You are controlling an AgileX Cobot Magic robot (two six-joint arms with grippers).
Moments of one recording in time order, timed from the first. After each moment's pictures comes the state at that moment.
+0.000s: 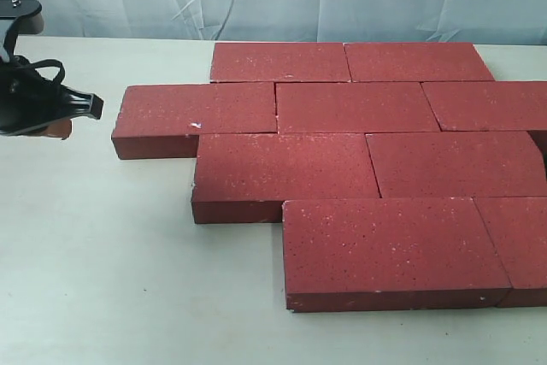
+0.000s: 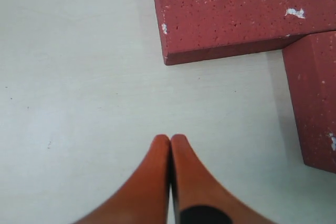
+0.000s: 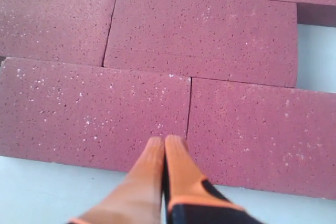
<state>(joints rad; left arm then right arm) -0.17 1.45 -0.89 -0.11 0.60 -0.02 0.21 0.81 -0.75 0.03 0.97 0.05</state>
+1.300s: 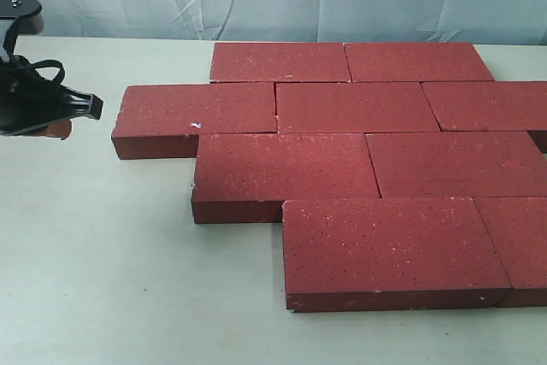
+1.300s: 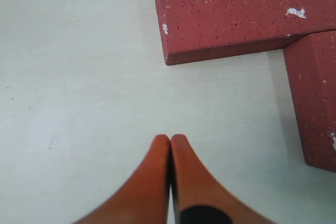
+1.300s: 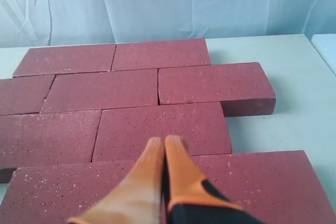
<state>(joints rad) -0.17 1.45 -0.89 -0.11 0.60 -0.02 0.01 0.26 -0.74 0.04 0.98 0.05</state>
